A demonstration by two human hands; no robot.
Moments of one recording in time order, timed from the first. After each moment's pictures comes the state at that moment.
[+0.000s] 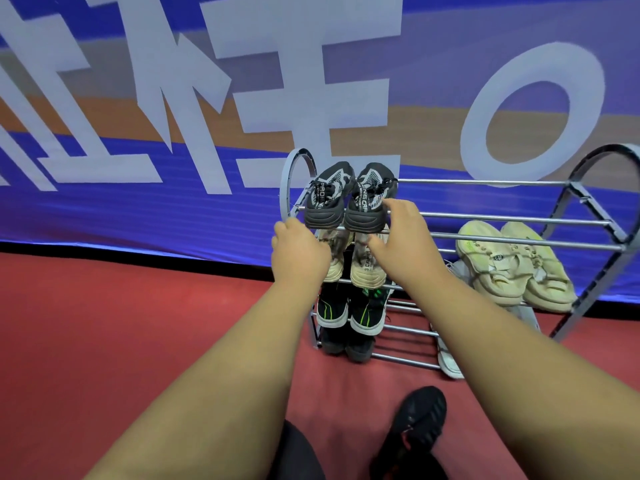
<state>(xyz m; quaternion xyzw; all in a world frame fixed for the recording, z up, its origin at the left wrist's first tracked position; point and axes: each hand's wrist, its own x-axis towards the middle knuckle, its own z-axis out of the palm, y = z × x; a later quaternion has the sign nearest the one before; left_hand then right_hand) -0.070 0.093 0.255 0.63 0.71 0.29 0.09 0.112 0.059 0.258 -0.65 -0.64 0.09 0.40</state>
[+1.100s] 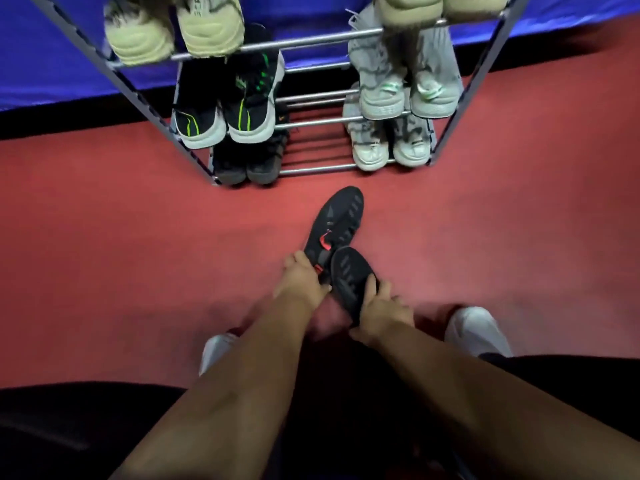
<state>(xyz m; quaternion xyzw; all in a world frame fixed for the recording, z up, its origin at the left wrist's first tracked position) 0.001 -0.124 -0.125 0.71 0.62 -0.15 0.29 0.124 -0.241 -0.121 -0.80 -0.46 0.37 -0.14</state>
